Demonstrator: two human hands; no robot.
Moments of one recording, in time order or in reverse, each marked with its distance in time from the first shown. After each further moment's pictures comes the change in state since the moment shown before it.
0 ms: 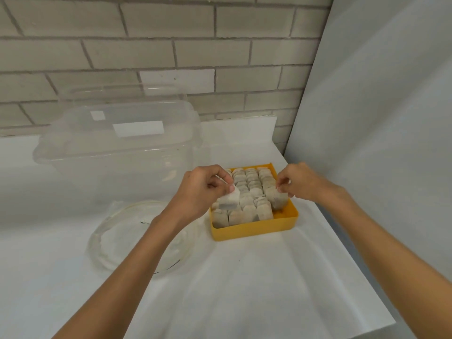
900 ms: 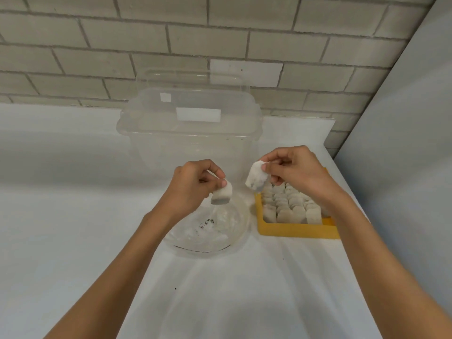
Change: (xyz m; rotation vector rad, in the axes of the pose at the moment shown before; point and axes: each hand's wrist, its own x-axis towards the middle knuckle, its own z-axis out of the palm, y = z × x) left_hand -0.058 -0.048 -0.089 -0.006 0.210 -0.173; right_hand -0.006 -0.156 0.003 0.708 0.101 -0.138
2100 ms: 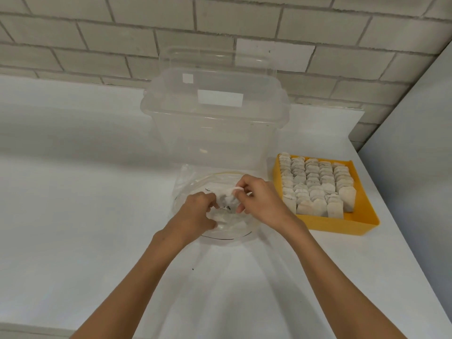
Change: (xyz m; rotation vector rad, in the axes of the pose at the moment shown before) left_hand -0.037 -0.084 0.012 0.423 -0.213 -0.138; right_hand -0.010 0.035 0.121 -0.120 -0.190 -0.031
